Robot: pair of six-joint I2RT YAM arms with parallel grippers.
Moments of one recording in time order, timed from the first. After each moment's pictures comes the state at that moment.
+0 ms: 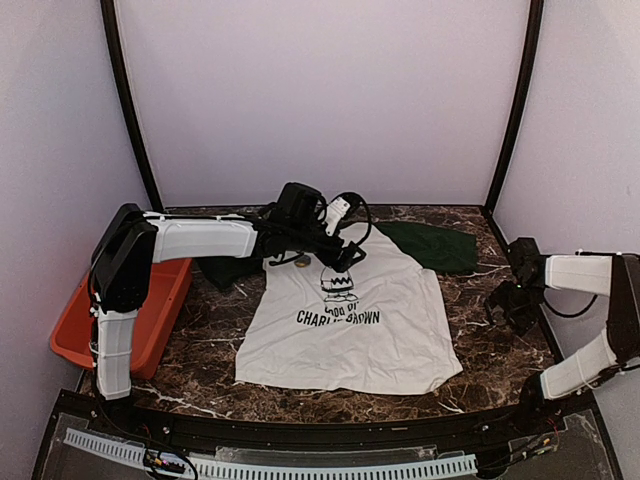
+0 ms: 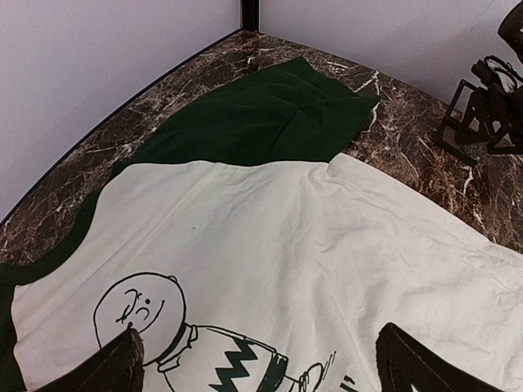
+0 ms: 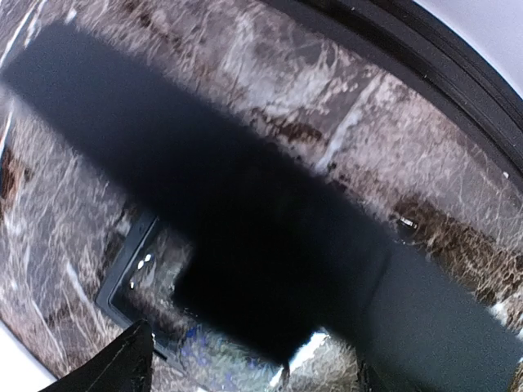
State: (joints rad) left arm -0.79 2.09 1.61 -0.06 0.17 0.08; right arm -0.02 1.37 0.66 -0.57 0.16 0.95
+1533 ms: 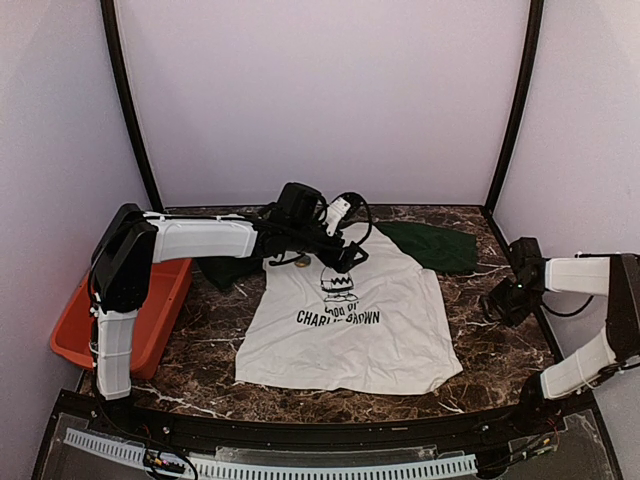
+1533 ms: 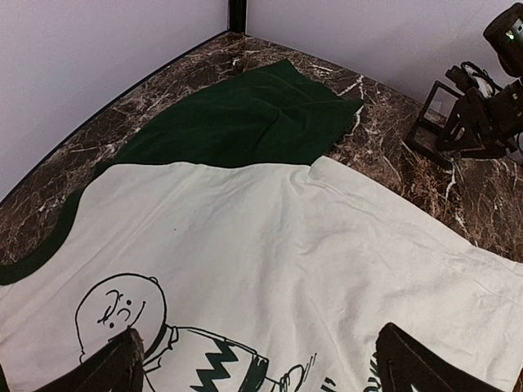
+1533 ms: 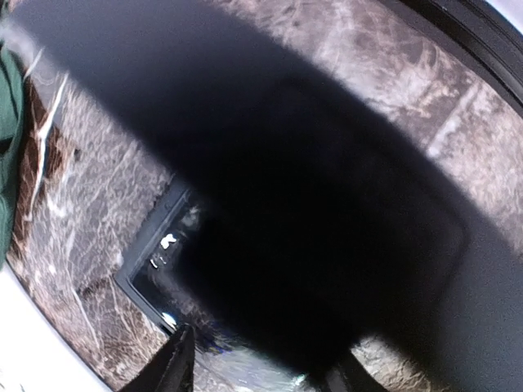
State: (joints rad) left arm -0.79 2.09 1.61 -0.06 0.22 0.05; right arm -0.04 1.38 0.63 -0.44 0.04 0.92
